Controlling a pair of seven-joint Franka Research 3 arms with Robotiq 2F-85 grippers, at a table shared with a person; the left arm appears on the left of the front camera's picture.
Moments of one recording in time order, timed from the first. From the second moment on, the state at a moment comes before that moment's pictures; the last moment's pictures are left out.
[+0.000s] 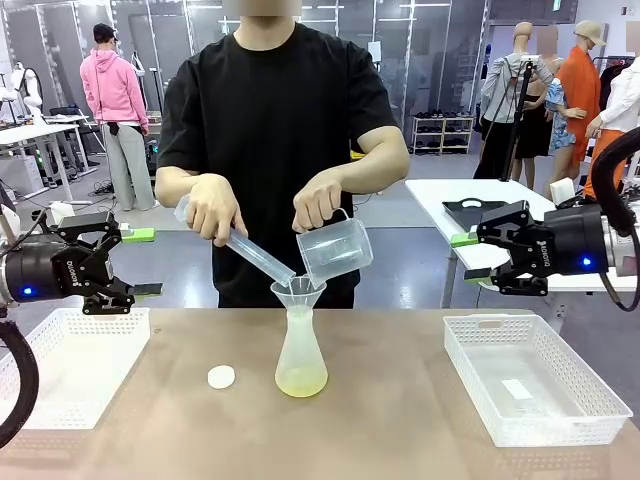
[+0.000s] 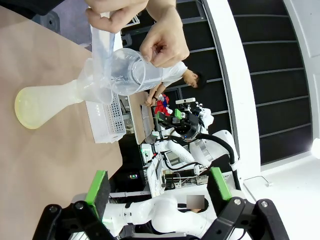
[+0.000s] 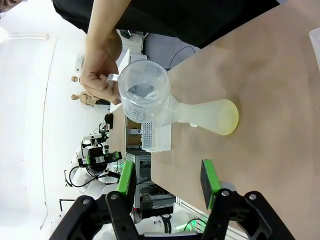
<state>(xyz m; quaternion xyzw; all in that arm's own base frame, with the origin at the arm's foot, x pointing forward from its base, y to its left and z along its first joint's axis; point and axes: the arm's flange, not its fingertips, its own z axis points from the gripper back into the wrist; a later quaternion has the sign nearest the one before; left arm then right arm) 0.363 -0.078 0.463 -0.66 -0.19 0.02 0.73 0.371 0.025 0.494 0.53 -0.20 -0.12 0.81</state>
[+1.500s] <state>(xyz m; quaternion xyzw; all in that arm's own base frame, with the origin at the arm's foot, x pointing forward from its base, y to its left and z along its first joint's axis) 0.363 -0.078 0.463 -0.66 -0.19 0.02 0.73 0.371 0.024 0.494 0.53 -0.20 -0.12 0.81</state>
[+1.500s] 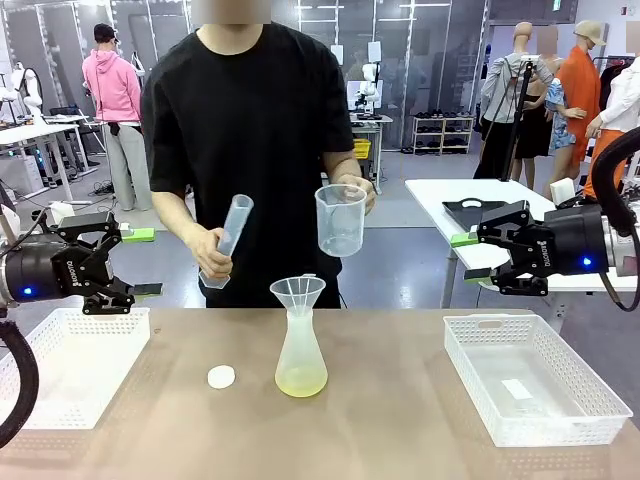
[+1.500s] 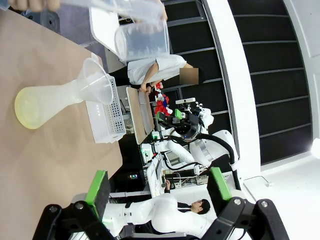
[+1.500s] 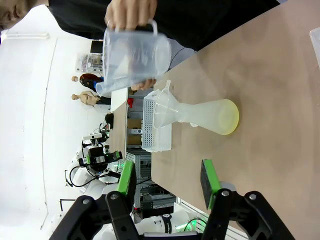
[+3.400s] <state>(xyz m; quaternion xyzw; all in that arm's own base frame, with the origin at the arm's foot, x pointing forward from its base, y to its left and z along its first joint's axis) 0.363 -0.078 0.463 -0.66 -0.19 0.02 0.73 0.473 0.219 0.497 0.35 -0.11 0.04 0.93</state>
